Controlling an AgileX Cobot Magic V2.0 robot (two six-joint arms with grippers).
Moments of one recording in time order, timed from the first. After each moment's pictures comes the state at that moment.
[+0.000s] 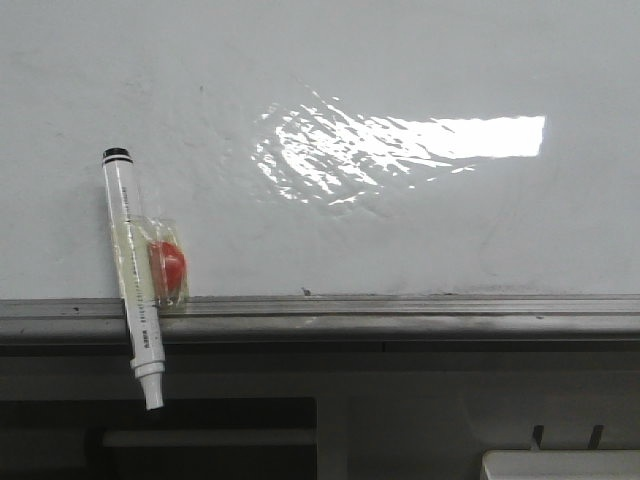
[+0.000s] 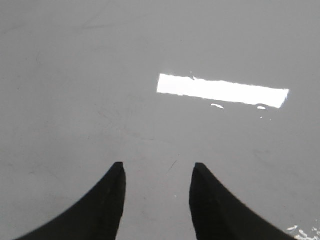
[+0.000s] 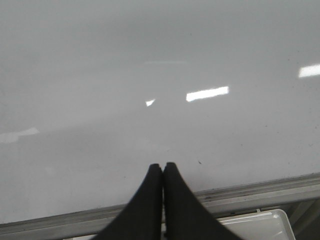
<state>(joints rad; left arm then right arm) -0.05 0.28 -0.29 0.10 0.14 -0.29 -0.06 0.42 -0.37 0.04 0.52 0.13</state>
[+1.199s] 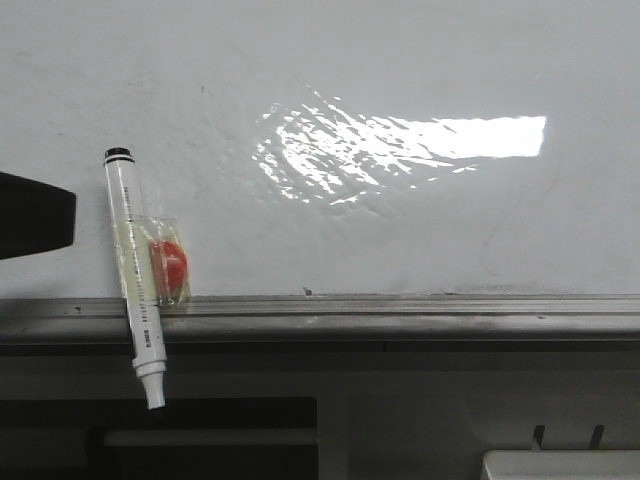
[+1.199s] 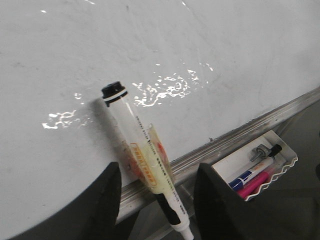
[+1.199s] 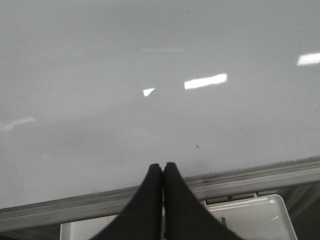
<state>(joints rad) -0.78 0.86 -0.22 0.03 -0.24 -0.30 -0.06 0.42 -0.37 0.04 0.57 0.13</state>
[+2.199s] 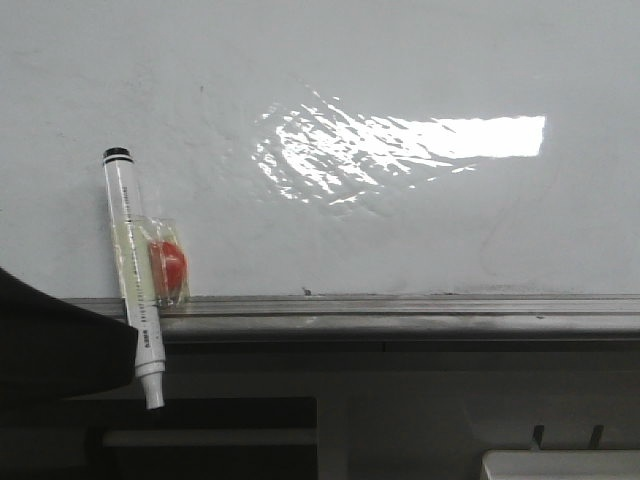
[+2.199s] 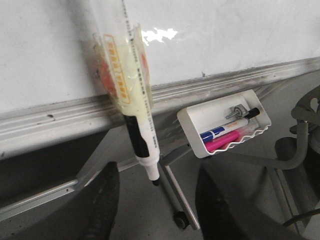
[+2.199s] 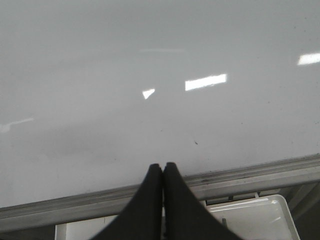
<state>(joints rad) -0.97 1.03 -0.22 -0.32 -0.22 -0.31 -0.06 0.43 -0.33 0.04 0.51 0.13</state>
